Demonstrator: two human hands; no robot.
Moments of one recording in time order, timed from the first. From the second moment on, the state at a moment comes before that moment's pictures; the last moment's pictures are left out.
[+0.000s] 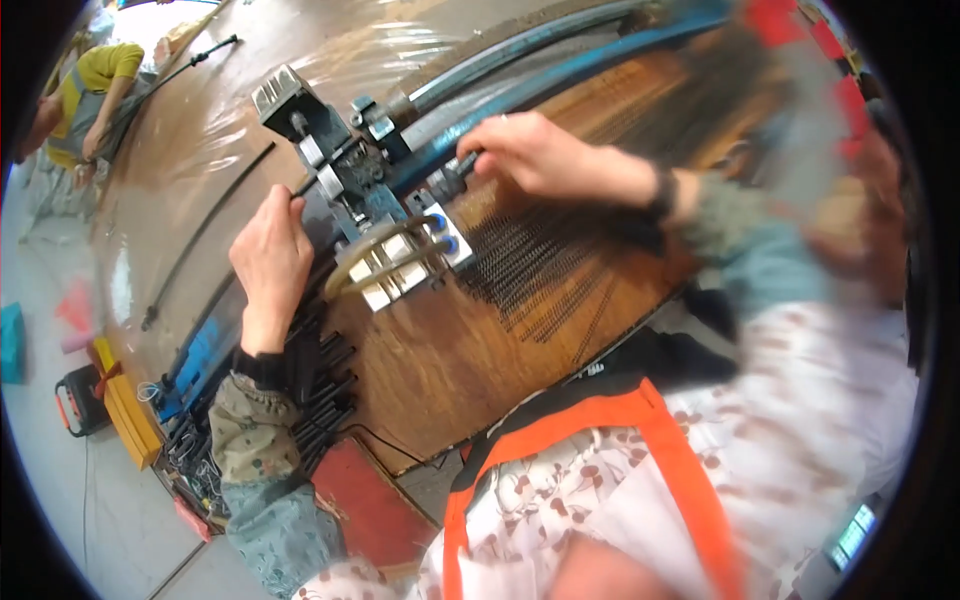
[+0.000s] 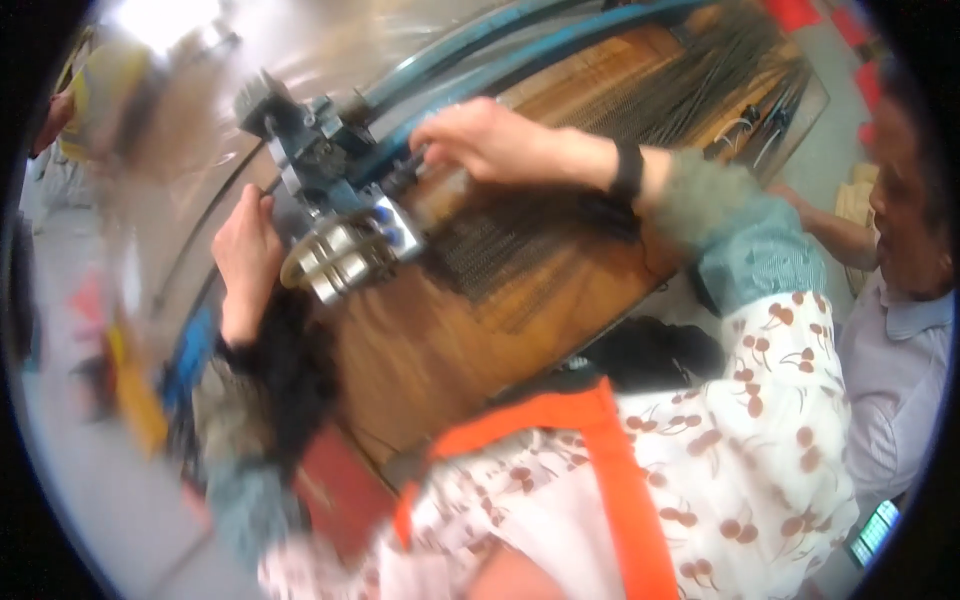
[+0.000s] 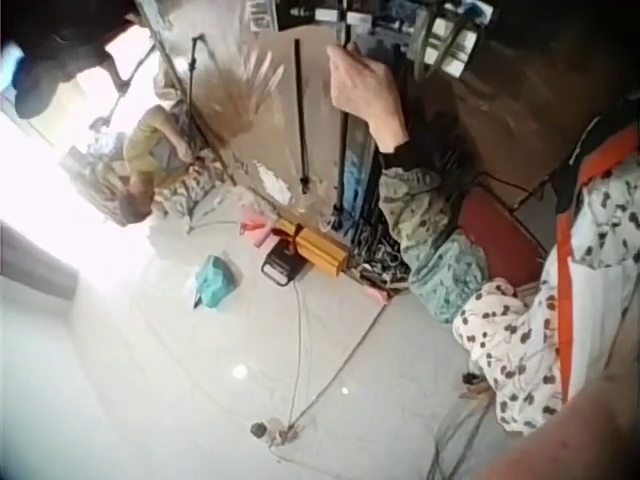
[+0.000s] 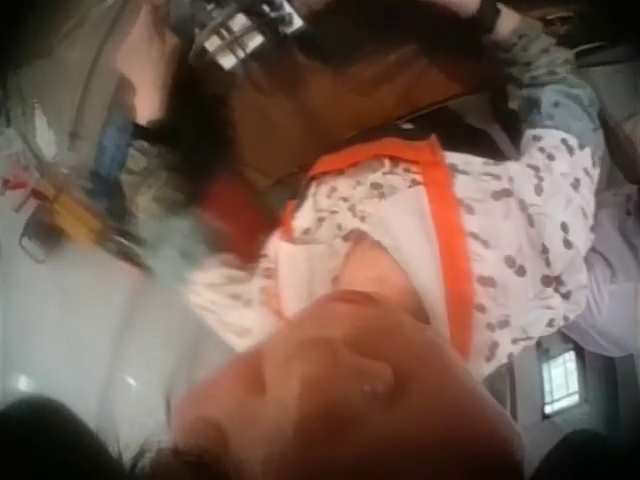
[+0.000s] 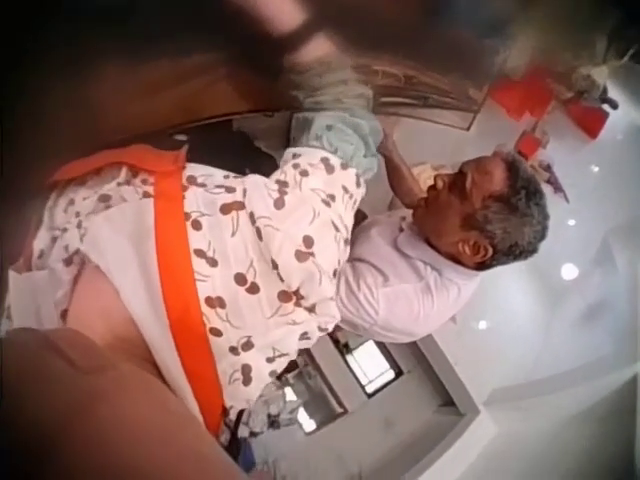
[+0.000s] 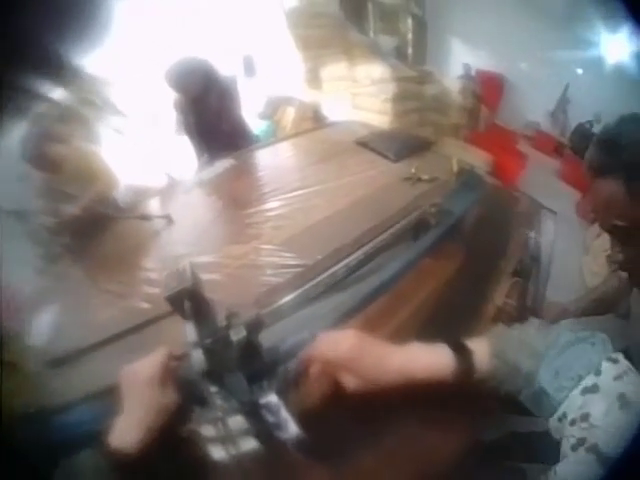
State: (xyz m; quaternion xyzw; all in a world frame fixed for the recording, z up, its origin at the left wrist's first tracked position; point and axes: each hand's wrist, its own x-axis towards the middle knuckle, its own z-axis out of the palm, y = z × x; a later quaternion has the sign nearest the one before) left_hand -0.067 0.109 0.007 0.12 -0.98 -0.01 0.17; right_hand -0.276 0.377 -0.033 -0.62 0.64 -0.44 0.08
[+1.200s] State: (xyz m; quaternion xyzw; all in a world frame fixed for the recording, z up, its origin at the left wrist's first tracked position) left_hand 0.175 0.114 -0.032 0.17 -0.97 0.04 0.17; right_hand -0.225 0.385 0.016 -0.66 0.53 -0.03 0.54
